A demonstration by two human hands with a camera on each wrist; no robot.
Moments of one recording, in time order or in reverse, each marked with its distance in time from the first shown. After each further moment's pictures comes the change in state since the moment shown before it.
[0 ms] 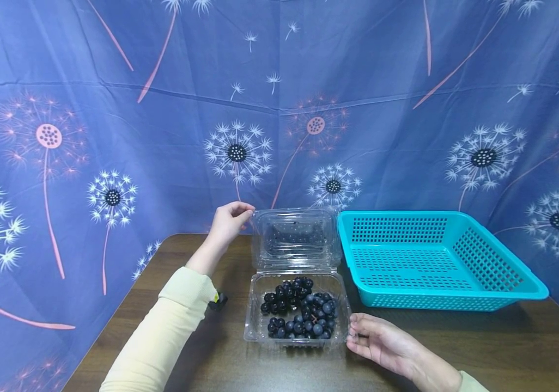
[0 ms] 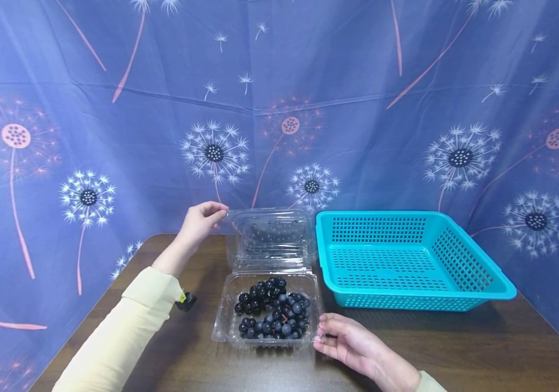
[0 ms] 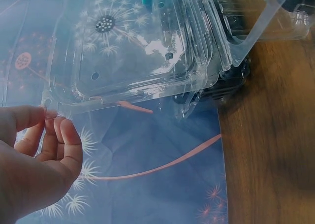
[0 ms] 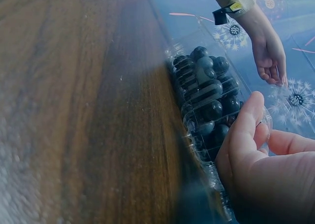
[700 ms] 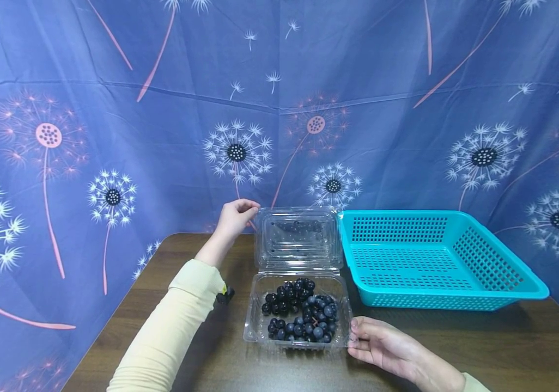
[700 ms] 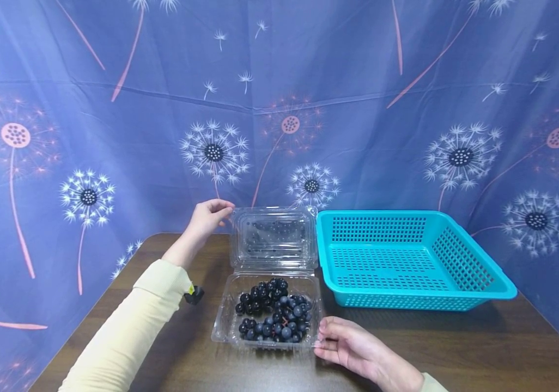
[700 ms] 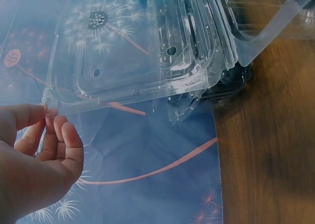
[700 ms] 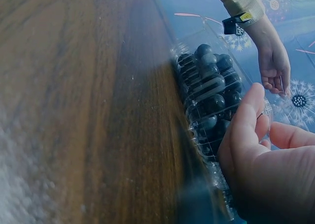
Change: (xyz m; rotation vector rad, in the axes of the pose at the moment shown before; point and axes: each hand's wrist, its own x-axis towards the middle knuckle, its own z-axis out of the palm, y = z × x) left_hand 0.014 -0.001 0.011 -0.008 -0.028 -0.035; right_hand -0.004 0.001 0.002 -0.027 -0.032 0.030
